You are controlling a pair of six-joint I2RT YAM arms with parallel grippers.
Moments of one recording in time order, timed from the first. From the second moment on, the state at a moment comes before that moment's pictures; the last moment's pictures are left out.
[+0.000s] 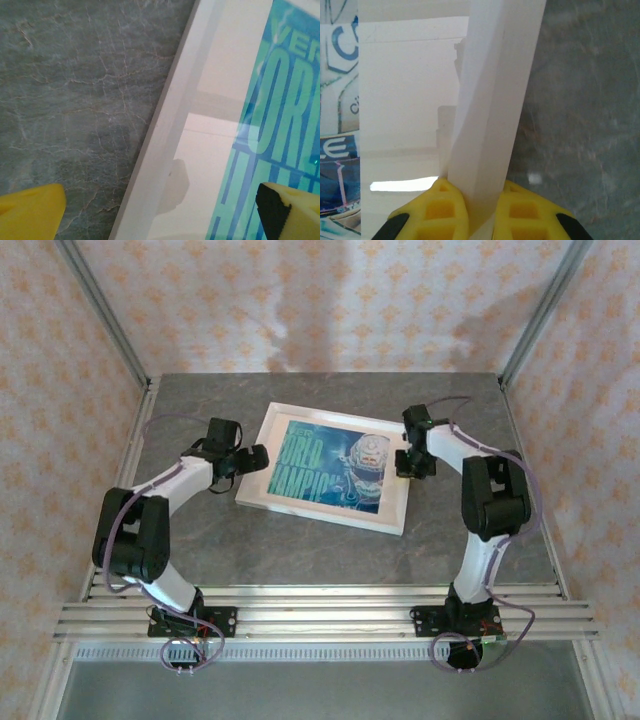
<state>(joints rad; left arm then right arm) -0.14 1.62 0.98 -0.31 0.02 -0.43 0.19 1.93 1.35 -0.79 -0.01 0.22</state>
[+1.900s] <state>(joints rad) 0.03 1.32 0.66 -0.13 -0.32 -0.35 0.05 1.59 0.63 0.17 0.32 0.21</state>
